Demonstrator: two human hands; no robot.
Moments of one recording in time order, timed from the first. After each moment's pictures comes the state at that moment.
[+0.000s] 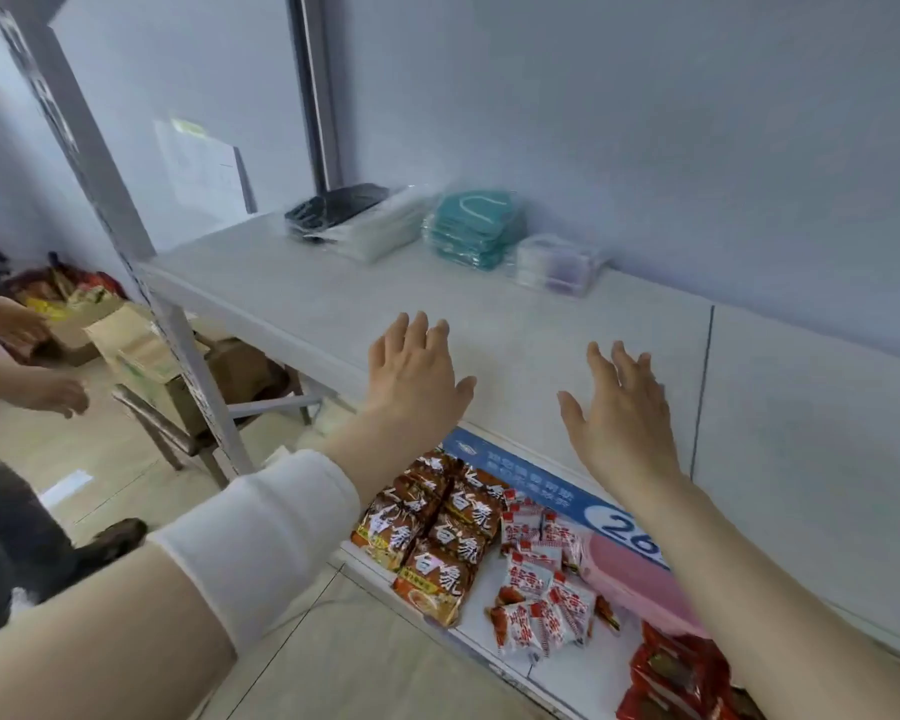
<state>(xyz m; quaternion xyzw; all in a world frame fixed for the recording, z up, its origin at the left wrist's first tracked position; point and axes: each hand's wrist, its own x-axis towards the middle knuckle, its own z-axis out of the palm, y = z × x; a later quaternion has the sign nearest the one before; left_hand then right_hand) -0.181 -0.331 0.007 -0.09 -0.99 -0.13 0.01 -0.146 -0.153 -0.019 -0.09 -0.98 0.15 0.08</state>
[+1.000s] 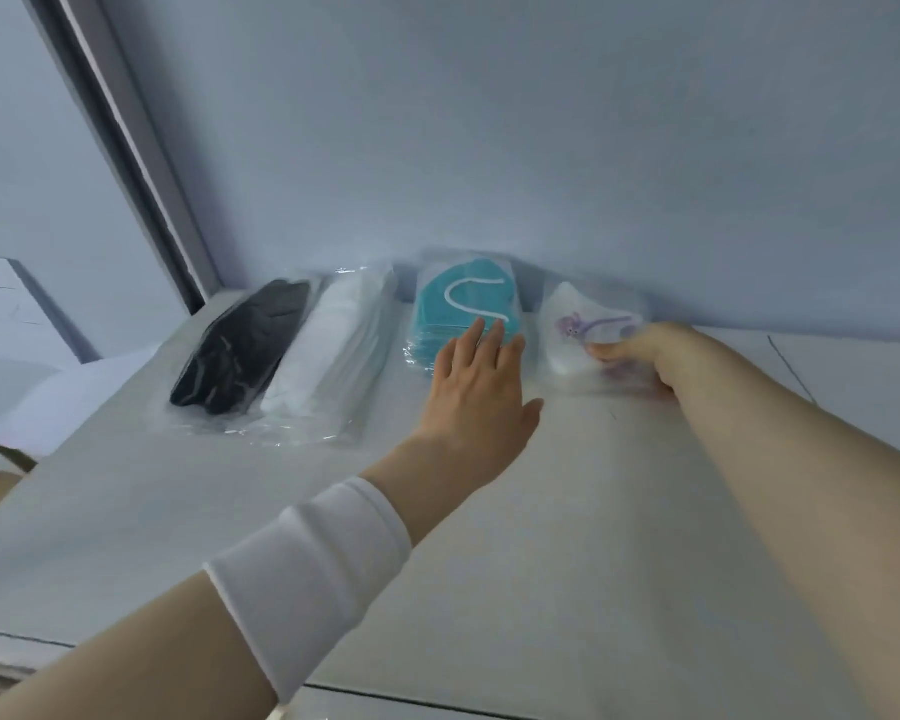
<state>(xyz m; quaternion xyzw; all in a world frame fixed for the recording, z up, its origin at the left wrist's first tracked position) -0.430 -0.333 0.012 -0.39 -0.91 -0.13 0.02 -0.431 -0.109 -0.001 -0.40 -0.80 0.44 -0.04</state>
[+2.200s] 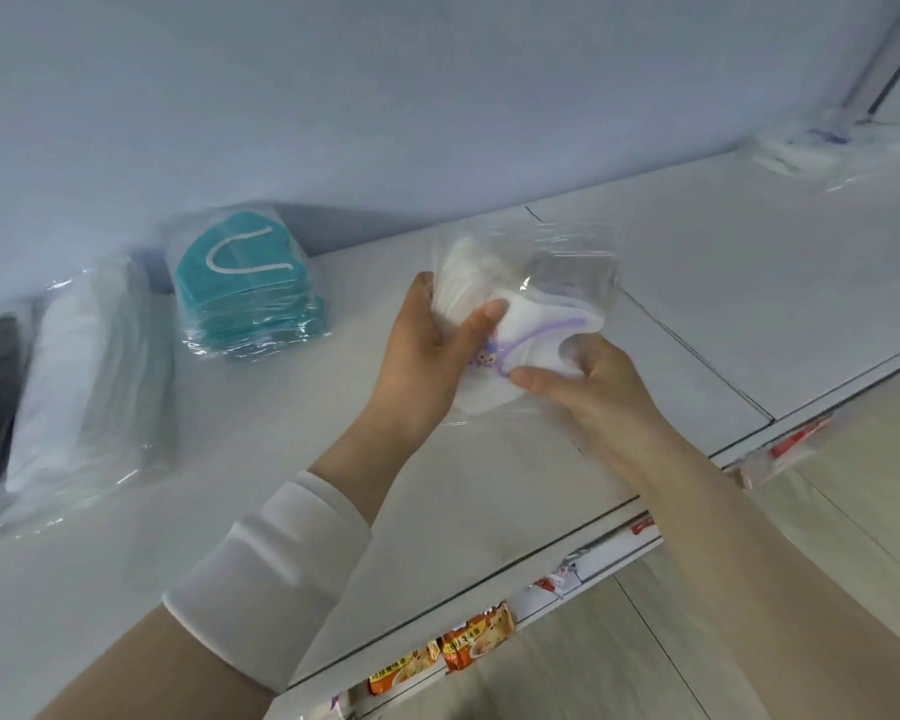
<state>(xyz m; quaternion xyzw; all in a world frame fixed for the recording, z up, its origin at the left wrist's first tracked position) -0.376 -0.289 -0.006 -0.43 -0.60 -0.62 -0.25 -0.239 -0.215 -0.034 -0.35 -0.64 0.60 0.33</state>
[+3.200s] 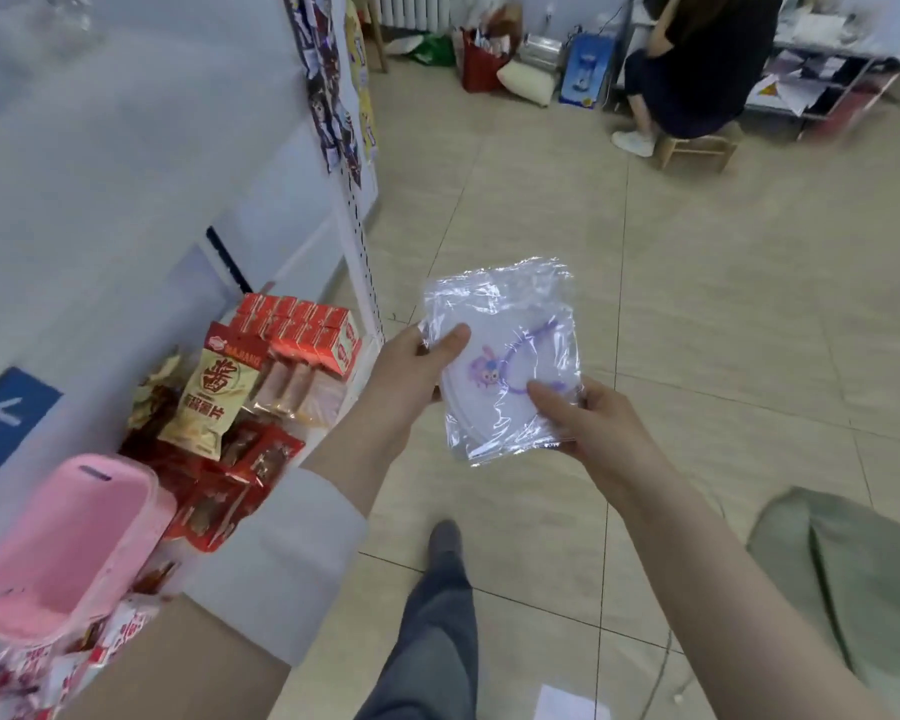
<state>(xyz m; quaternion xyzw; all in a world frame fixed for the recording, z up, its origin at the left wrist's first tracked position) 0.234 -0.027 -0.115 -0.50 -0.49 -0.30 -0.64 0.385 -0.122 -0.121 -0.63 -0.26 0.52 0.52</state>
